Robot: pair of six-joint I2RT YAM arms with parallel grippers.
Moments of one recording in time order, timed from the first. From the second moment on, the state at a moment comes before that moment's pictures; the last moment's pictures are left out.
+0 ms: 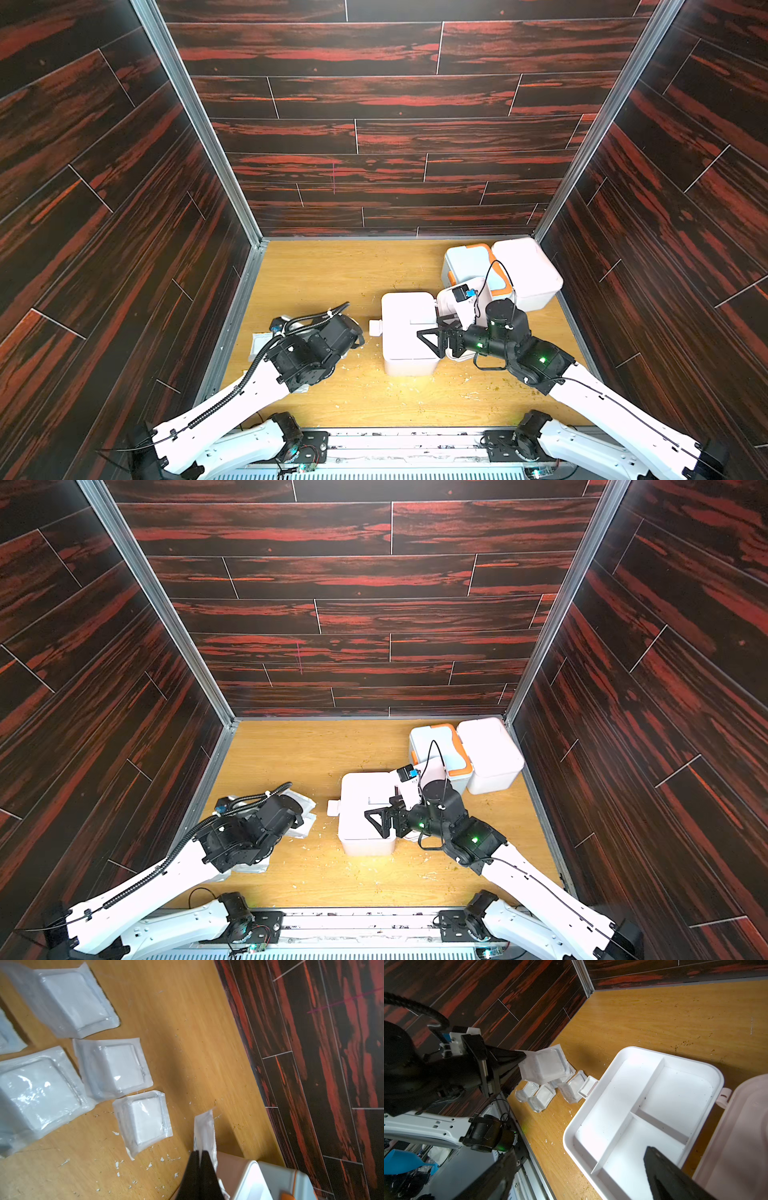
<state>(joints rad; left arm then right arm) -0.83 0.98 0.88 -0.96 -0.77 -1.91 0.77 0.92 0.79 -0.30 -0.31 0.41</state>
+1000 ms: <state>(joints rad) -1.00 0.91 0.63 -1.19 -0.59 -2.08 0.77 0.97 0.81 -0.32 -0.36 0.41</state>
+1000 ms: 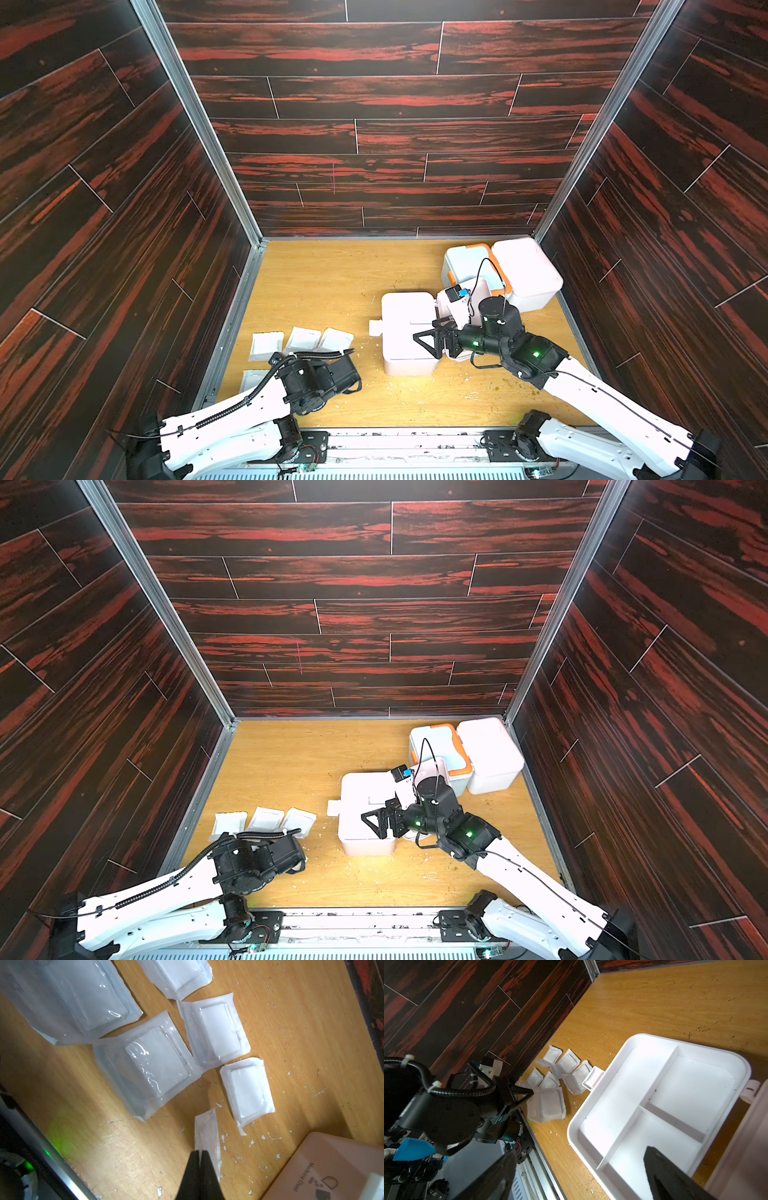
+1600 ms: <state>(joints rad) -1.00 1.05 0.53 -1.01 -0.53 -2.08 0.77 0.98 0.81 -0.32 -0.38 0.41</state>
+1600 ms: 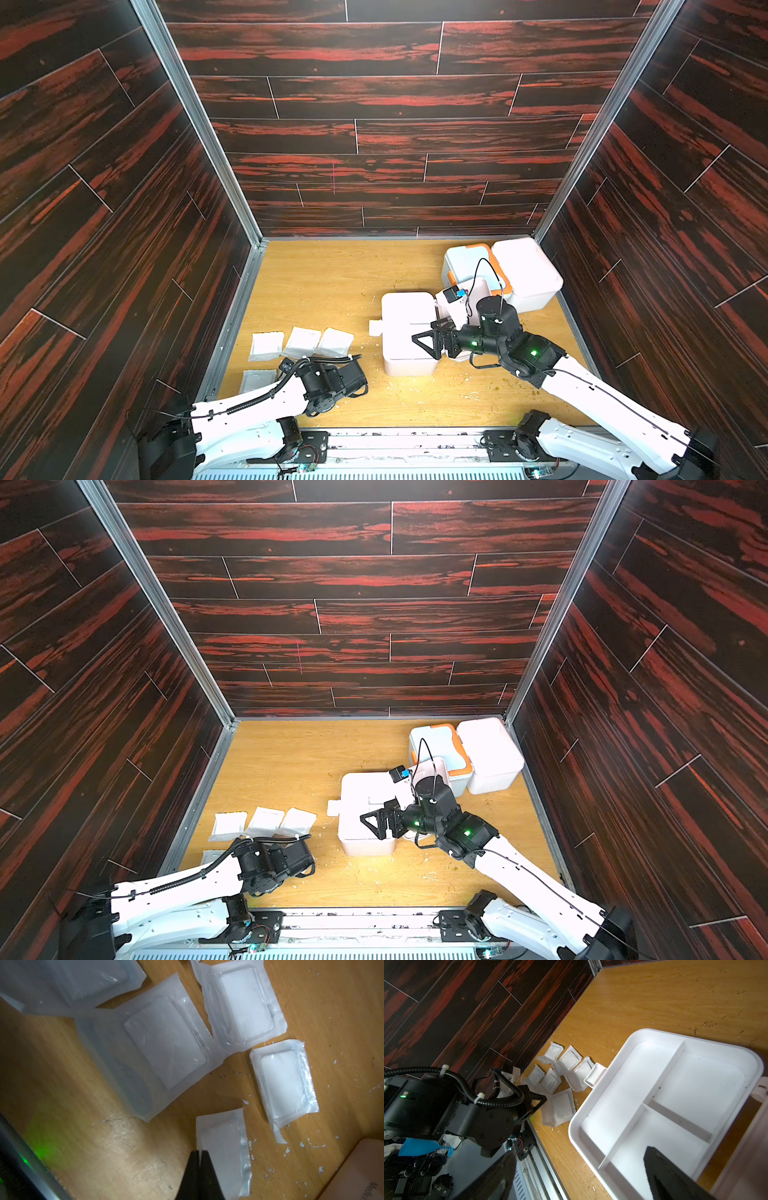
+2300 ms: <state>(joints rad) -1.00 1.10 0.45 -0.91 -0.54 -2.08 0.77 0.98 0.81 -0.32 -0.38 0.42</state>
